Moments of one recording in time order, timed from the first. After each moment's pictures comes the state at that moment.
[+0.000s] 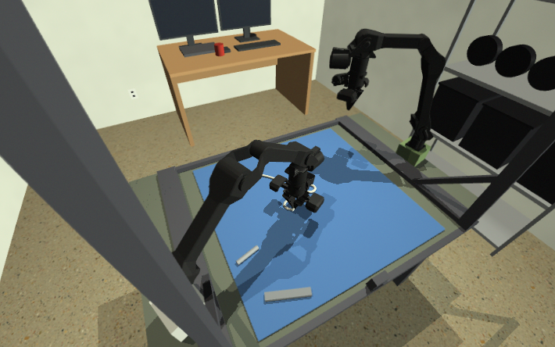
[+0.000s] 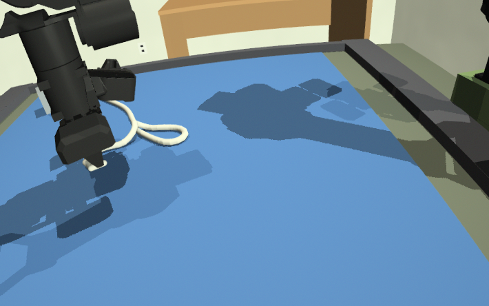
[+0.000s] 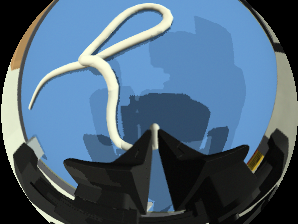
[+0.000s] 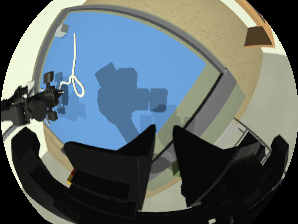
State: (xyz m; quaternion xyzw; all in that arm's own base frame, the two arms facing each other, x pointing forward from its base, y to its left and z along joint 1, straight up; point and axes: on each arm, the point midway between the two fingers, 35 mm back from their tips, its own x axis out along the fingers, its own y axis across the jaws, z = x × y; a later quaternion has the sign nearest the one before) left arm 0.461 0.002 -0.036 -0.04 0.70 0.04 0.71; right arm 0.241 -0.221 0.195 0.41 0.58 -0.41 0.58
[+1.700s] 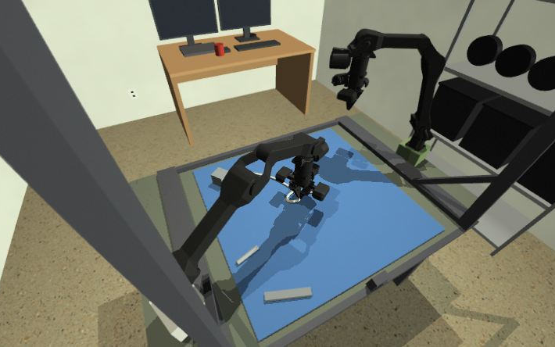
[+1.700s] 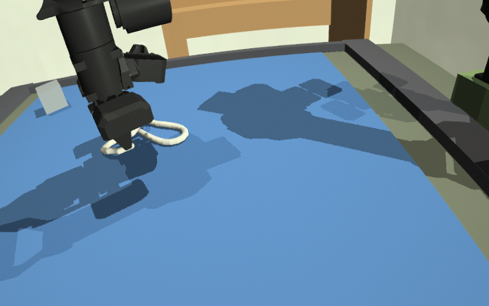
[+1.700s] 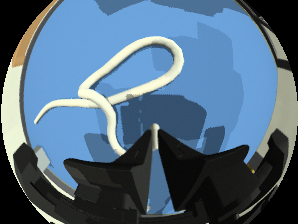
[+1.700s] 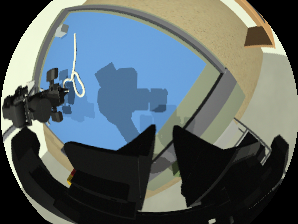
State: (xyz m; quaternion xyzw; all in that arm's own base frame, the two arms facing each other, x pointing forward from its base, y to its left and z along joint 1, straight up) left arm 0.506 0.012 -0.031 -0.06 0.70 0.06 0.71; right arm 0.241 -0.221 0.195 0.41 0.58 -0.41 0.58
